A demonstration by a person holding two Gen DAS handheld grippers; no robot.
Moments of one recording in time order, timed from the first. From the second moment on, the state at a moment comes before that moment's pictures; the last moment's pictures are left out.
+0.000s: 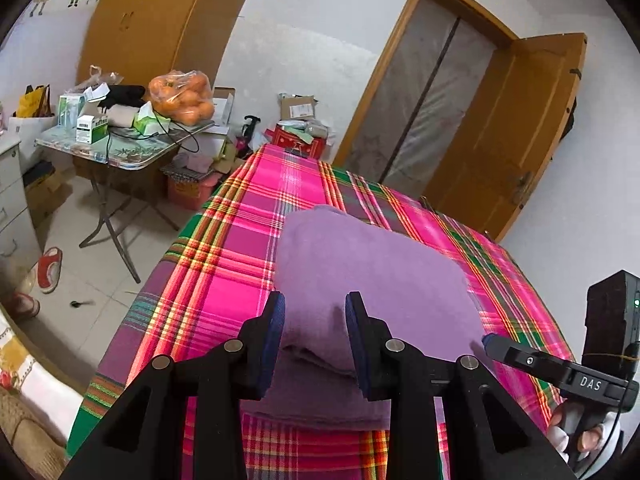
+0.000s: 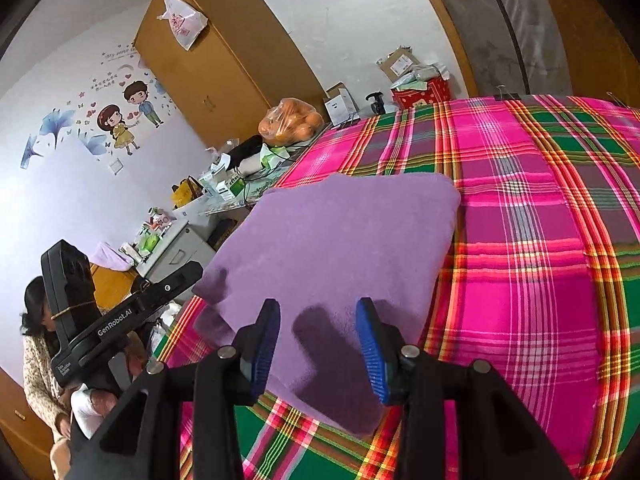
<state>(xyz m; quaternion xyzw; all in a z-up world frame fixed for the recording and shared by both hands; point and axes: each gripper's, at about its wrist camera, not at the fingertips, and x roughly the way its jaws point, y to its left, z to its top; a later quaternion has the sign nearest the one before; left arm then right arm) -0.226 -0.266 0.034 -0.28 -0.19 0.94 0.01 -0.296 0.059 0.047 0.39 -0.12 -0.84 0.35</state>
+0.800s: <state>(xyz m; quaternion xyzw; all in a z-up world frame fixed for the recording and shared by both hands) -0.233 -0.264 0.015 -0.35 -0.19 0.92 0.01 -0.275 0.020 0.049 0.39 0.06 -0.86 0.32</state>
